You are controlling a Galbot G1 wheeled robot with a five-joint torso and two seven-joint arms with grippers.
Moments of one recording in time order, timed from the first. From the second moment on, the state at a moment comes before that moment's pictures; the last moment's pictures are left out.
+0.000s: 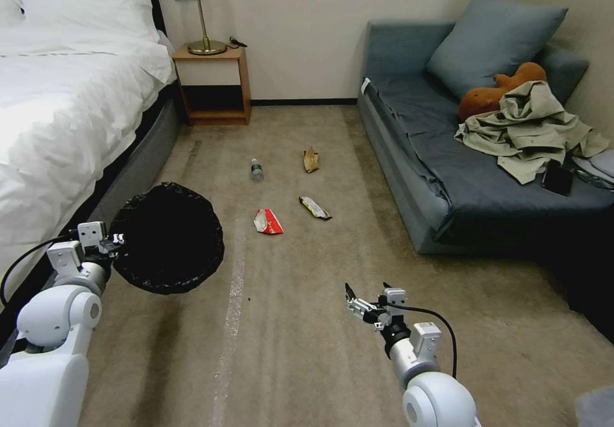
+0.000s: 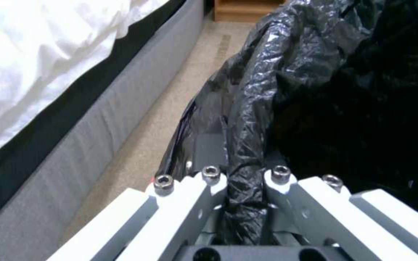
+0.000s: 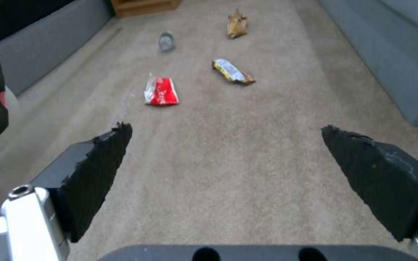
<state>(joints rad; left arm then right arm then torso) 1.16 -1.10 -0.79 -1.77 -0.47 0.50 -0.09 -1.51 1.44 0.36 2.00 0.22 -0.27 0.04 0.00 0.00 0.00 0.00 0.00</state>
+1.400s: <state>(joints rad) 1.20 -1.14 -0.78 -1.79 -0.46 0.49 -0.09 -1.50 1.42 0.35 1.94 0.22 -0.21 0.02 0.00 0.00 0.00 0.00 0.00</state>
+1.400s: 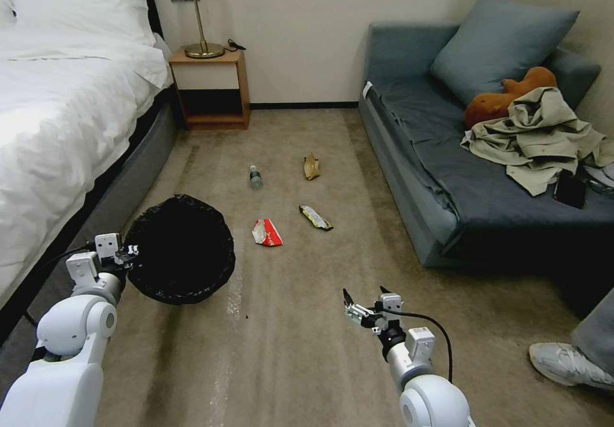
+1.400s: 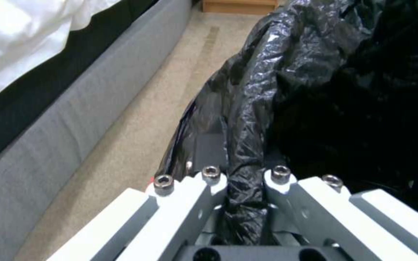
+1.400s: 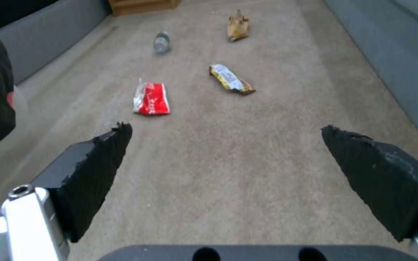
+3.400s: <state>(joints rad) 1.20 -1.13 -0.79 -1.74 -0.46 0.47 -0.09 -1.50 1.42 0.32 1.89 0.16 -0.20 0.00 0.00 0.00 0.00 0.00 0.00</state>
